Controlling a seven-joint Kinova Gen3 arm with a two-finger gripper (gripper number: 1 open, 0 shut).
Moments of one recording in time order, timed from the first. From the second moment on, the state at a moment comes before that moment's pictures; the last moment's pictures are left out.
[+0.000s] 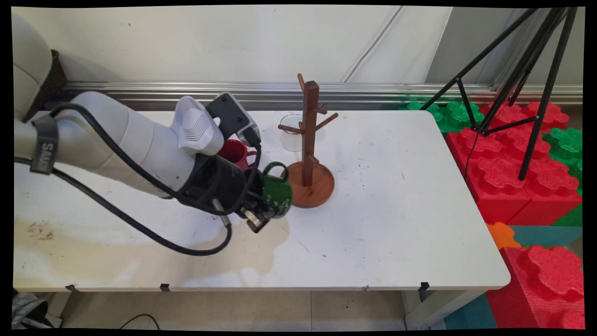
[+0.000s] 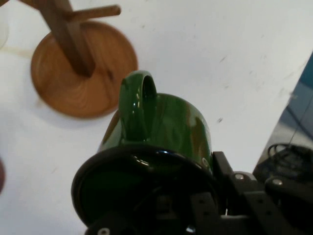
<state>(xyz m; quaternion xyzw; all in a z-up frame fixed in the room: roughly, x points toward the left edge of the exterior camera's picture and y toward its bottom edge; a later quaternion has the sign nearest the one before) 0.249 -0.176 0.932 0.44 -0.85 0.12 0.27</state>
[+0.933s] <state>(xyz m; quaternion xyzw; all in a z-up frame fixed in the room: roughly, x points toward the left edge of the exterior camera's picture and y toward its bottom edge) 0.264 -0.220 0.924 0.43 -0.89 0.11 0.12</state>
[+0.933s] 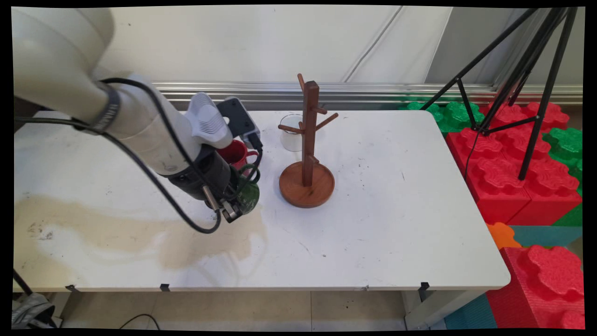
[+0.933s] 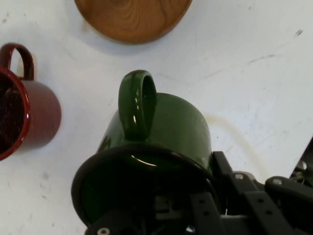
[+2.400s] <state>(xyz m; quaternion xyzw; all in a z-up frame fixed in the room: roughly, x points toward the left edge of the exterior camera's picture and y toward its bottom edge) 0.275 -0.290 0.861 0.42 -0.91 0.05 0.02</state>
